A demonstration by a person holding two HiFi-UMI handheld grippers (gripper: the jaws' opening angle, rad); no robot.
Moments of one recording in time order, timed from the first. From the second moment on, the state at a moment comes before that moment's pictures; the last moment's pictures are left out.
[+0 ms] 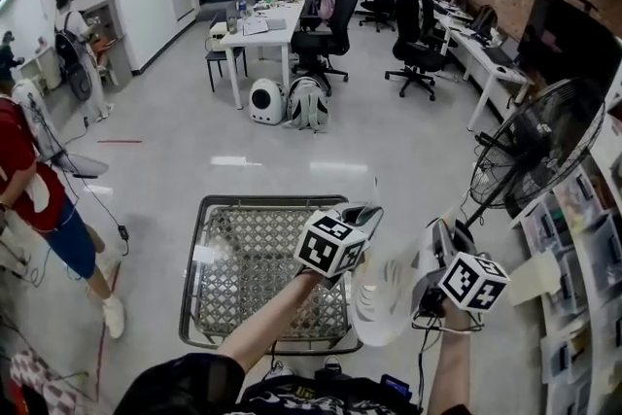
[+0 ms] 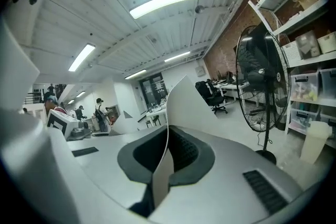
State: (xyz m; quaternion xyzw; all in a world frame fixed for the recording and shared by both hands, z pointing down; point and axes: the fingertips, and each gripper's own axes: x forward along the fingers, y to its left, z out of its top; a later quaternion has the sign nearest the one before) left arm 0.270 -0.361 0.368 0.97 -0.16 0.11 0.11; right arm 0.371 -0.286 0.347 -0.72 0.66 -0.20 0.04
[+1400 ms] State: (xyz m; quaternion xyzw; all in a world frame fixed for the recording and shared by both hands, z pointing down) left arm -0.052 -0.582 0.385 0.87 -0.47 0.11 0.12; right arm 0.204 -0.431 0.312 -0.64 0.75 -0.11 0.10
